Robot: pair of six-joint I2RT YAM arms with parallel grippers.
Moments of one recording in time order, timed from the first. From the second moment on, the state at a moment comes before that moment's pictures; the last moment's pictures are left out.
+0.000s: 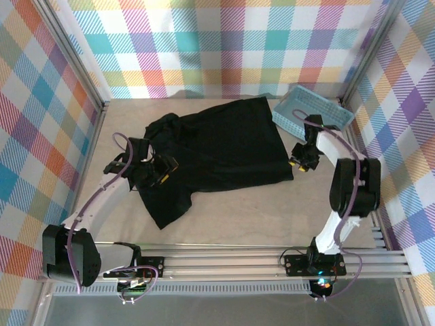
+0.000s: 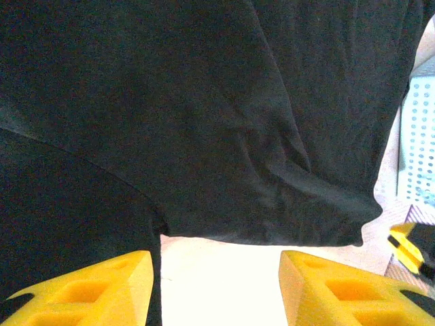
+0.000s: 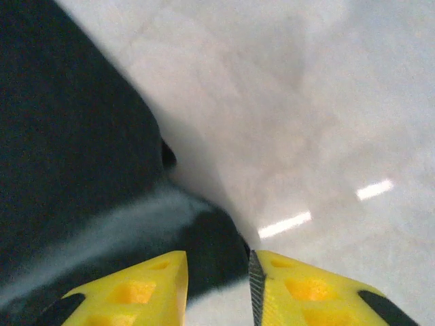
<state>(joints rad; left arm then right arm) -0.20 1.22 0.88 -0.60 0.32 -0.89 0.02 1.76 1.26 -0.90 -0.11 0.58</state>
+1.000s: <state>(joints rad) -0.20 1.19 0.87 -0.61 0.32 -0.89 -0.01 1.79 1.14 -0.76 -0.22 0.48</state>
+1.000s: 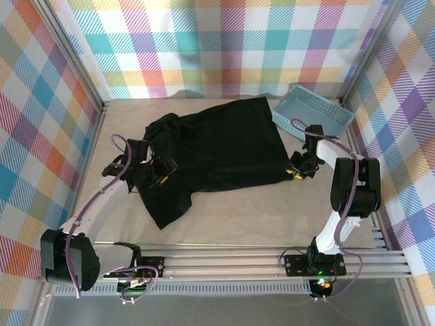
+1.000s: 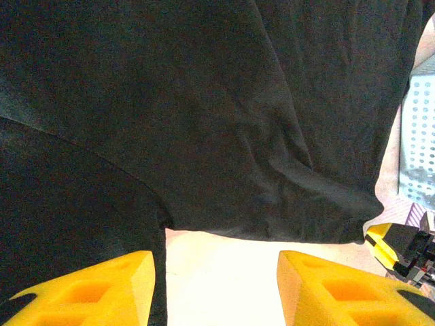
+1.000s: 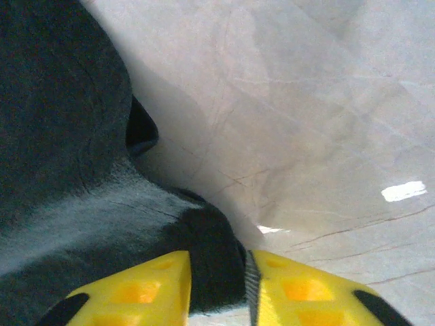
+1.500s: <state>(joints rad) -0.20 1.19 0.87 -0.61 0.32 -0.89 -0.01 1.78 1.12 -0.73 -0.26 0.44</state>
